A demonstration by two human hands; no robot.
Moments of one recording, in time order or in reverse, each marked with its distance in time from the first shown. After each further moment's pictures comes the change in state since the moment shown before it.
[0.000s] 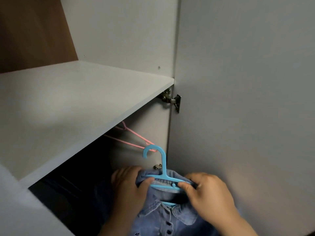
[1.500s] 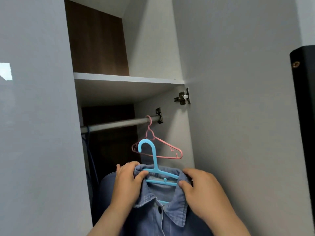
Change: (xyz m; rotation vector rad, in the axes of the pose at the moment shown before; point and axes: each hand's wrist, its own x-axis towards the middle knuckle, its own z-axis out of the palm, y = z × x) left_hand -0.046 -0.095 0.070 0.102 0.433 0.045; right_hand 0.012 0.069 0.156 0.377 0.258 -0.424
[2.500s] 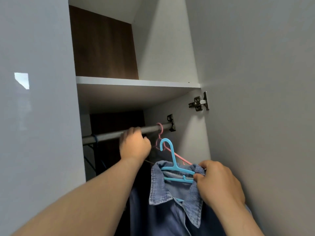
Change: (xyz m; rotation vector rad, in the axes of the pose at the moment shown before) left_hand 0.154 0.016 0.001 0.578 0.151 -0.024; right_hand 0.076 -0.003 0.020 -0.085 0.118 0.197
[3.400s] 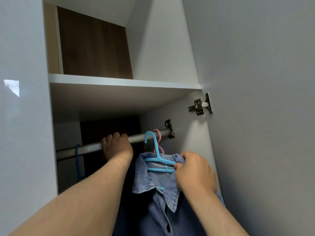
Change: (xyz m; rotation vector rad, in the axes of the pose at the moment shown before) left_hand 0.057 -0.035 0.034 0.388 -0.071 -0.038; right_hand 0.060 -0.047 0.051 0.111 0.079 0.029
